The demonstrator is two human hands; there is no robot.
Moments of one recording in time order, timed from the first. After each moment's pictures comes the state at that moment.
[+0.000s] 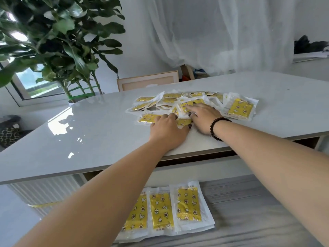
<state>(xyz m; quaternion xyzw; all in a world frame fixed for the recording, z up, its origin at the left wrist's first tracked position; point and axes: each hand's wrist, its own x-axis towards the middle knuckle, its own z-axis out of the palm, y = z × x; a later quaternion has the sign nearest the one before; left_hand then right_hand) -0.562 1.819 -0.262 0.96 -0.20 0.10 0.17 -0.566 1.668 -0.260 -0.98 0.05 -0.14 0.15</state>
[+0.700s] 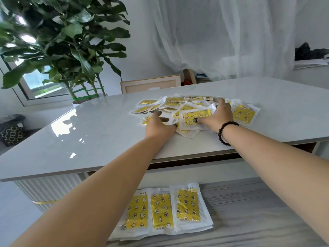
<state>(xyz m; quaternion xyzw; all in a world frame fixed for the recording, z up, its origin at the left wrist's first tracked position) -0.554 1.837 -0.253 0.85 -0.08 0.05 0.51 -0.588 1.662 -0.250 -0.85 0.20 -0.27 0.41</state>
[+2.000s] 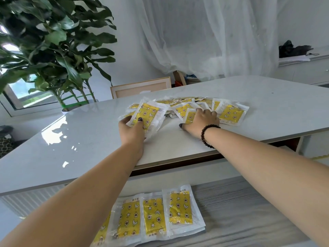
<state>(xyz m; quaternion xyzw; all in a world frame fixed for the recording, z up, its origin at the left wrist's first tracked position) -0.543 1.853 -0.256 0.65 0.05 0.09 0.75 -0.584 1.671 -0.255 -0.94 0.24 -0.14 0.18</state>
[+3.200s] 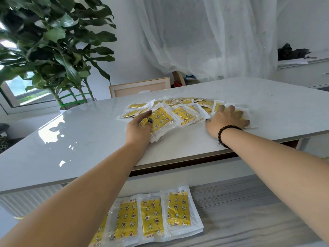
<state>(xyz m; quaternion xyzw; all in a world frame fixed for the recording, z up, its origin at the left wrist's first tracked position) -0.559 1.845 -0.249 0.75 -0.08 0.06 0.66 -0.597 1.628 -0.259 -0.91 0.37 -0.15 0.10</state>
